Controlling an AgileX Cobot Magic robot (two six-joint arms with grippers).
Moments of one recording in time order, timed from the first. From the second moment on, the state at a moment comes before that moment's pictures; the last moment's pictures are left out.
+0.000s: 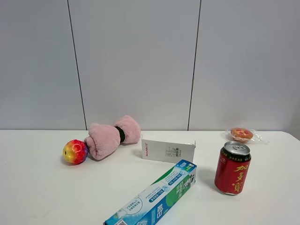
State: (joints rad) left arm 0.01 0.85 -1.13 -0.12 0.93 0.12; right arm 0.03 0.00 -0.50 0.02 1.06 0.07
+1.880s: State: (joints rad) left arm -0.29 2.44 -2.11 -0.12 0.89 0.60; right arm 0.03 0.00 -0.50 0.02 1.06 0.07
